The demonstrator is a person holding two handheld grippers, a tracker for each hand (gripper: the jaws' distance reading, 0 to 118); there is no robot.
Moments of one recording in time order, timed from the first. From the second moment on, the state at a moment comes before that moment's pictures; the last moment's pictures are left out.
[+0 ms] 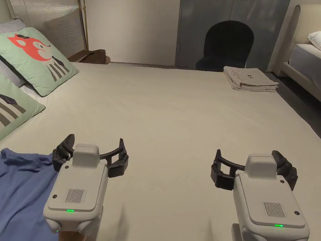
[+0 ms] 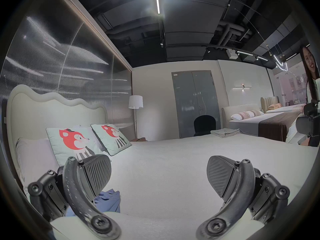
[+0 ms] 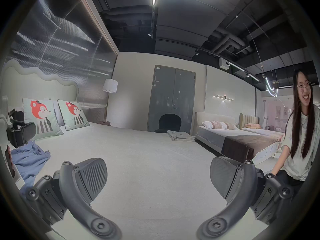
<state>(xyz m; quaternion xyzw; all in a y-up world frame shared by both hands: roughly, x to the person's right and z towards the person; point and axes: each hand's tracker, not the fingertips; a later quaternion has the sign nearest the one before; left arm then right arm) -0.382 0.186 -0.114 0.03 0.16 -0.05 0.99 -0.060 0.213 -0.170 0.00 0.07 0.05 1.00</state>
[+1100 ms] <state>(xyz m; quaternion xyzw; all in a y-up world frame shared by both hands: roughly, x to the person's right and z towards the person) -0.385 0.189 -0.113 0.03 0.16 -0.05 0.99 -0.061 0.218 -0.168 0.01 0.08 0.06 1.00</state>
